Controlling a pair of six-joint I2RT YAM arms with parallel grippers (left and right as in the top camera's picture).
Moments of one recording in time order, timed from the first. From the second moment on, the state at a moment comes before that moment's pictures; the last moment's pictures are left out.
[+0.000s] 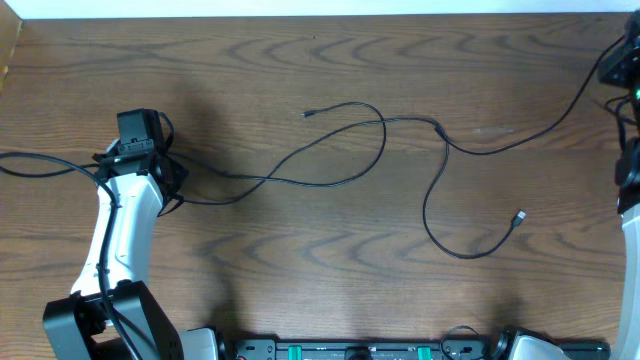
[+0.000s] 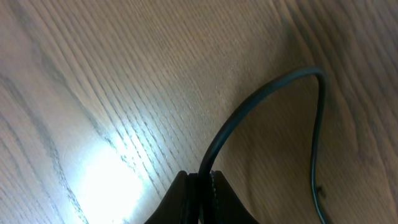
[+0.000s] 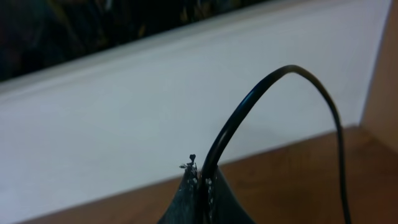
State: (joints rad) left arm 0.22 1.51 1.01 -0.75 -0.27 -0.75; right arm -0.33 1.30 1.26 -0.05 -0.21 0.20
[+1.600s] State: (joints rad) left arm 0.22 1.51 1.01 -0.76 -0.27 -0.75; right arm -0.42 1.69 1.51 -0.15 -0.42 0.12
